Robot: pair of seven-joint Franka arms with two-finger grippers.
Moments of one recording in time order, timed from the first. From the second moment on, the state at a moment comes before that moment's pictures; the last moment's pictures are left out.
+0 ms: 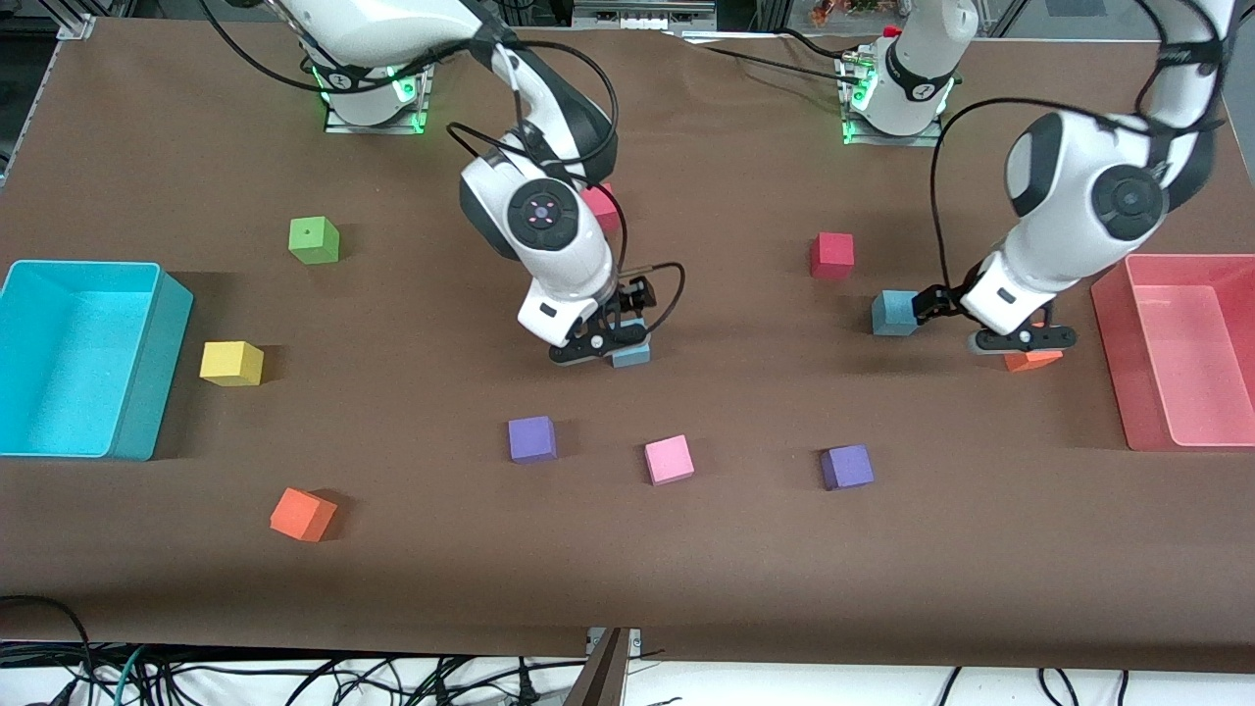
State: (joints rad) left arm -0.02 0.11 -0.07 -2.23 -0.01 2.26 -0.15; right arm 0.52 0.62 0.23 -1.42 0.07 2.05 0.41
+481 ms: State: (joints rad) left arm -0.01 0.19 -0.07 -2.33 -0.01 2.37 -0.15; right arm 0.51 0.45 0.13 -1.75 0.48 2.26 -0.09
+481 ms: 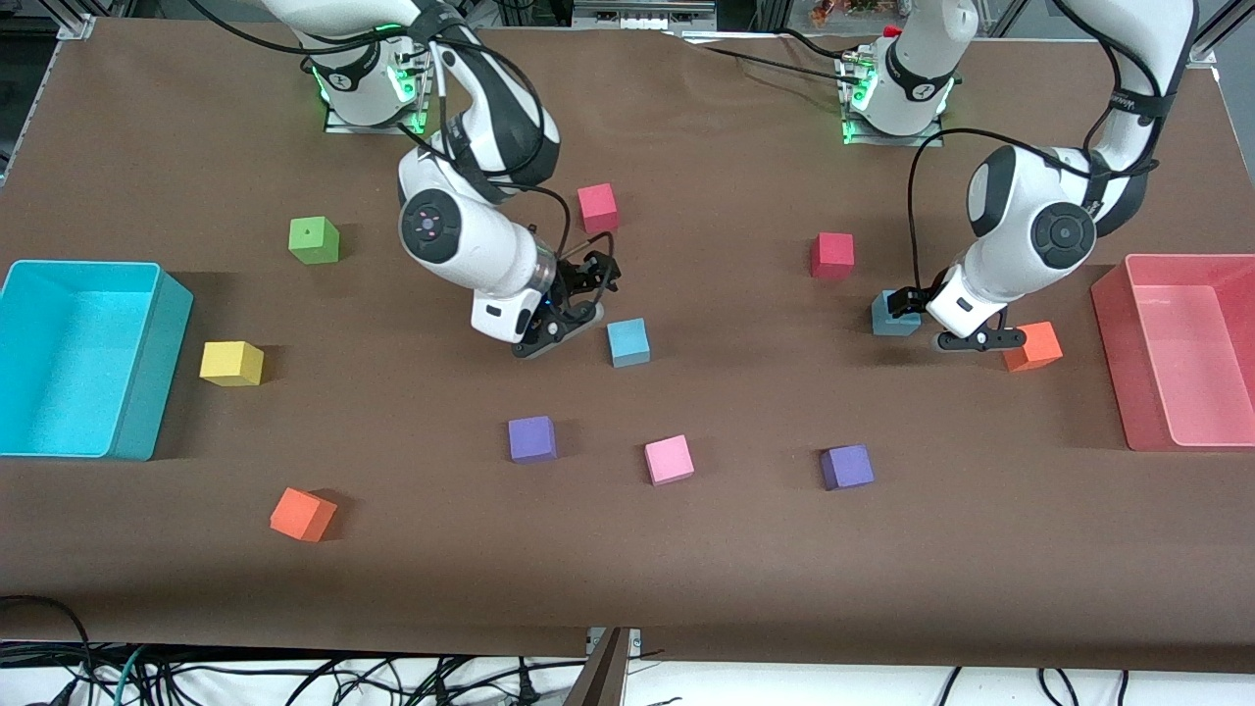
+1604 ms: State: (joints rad) left arm -0.01 0.27 -0.07 -2.35 -0.02 2.45 -0.15; right arm 0.54 0.55 0.11 -1.99 1.70 2.61 -1.61
